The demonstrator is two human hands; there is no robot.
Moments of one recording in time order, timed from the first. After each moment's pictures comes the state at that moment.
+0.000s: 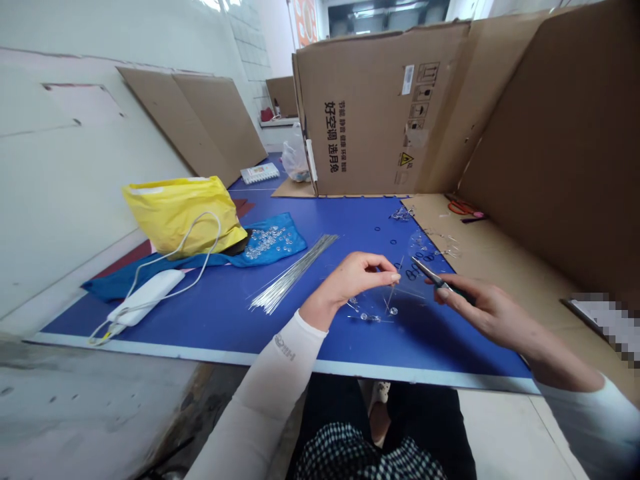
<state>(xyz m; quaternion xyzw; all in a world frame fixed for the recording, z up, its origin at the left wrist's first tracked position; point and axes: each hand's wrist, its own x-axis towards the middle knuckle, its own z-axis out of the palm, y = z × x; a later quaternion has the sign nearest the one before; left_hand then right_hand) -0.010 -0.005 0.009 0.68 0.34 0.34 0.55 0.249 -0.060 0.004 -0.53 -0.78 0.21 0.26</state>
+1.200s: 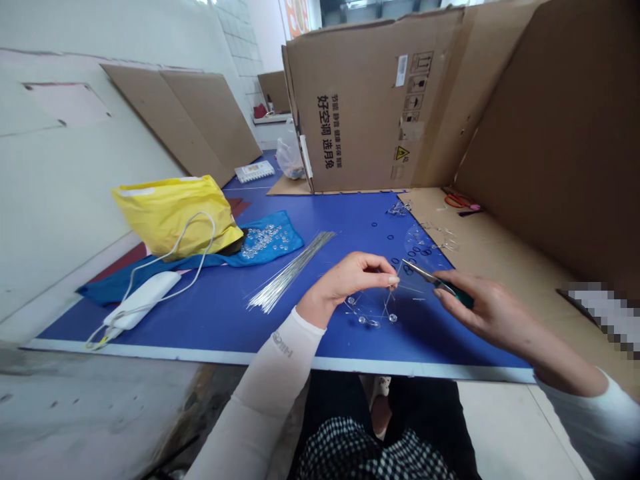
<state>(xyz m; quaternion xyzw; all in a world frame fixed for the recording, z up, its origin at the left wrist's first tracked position) -0.011 -0.006 0.011 0.66 0.28 0.30 0.63 0.252 -0.068 -0.003 -0.50 -0.82 0.09 0.25</state>
